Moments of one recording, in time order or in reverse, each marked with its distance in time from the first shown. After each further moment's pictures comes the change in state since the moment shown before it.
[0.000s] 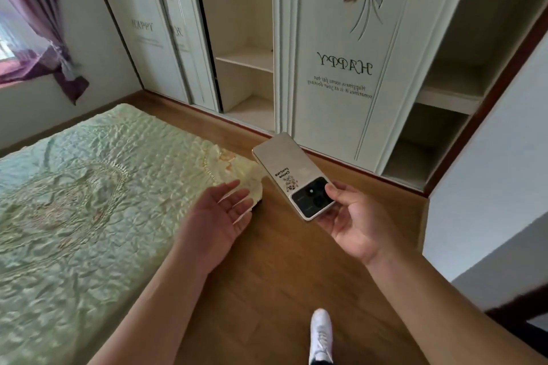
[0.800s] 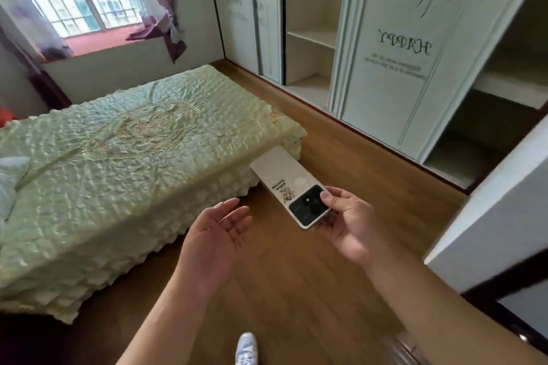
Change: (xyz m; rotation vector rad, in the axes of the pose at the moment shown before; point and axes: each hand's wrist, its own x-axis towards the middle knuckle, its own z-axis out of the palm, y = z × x) left_hand -0.312 -0.228 0.012 -0.142 0.313 0.184; right_hand -0.238 0.040 -0.150 -0.201 -0.194 0.197
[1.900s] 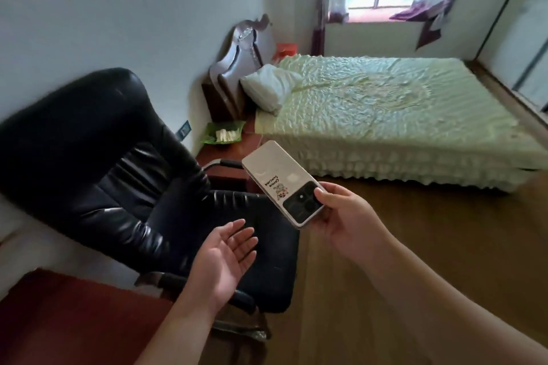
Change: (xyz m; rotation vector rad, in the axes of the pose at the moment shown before) left_hand -0.557 -0.111 -0.293 -0.310 0.661 0.435; right_hand -0.389 0.310 0.148 -0.385 -0.747 0.478
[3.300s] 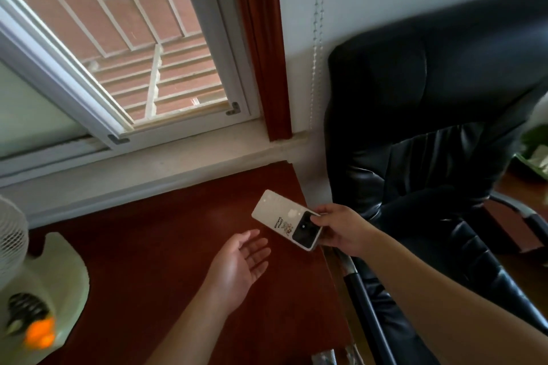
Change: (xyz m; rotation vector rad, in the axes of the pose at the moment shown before) left_hand -0.049 0.095 -0.356 -0.534 0.966 0.263; right_hand 0.227 0.389 0.362 -0.917 -0.787 0.882
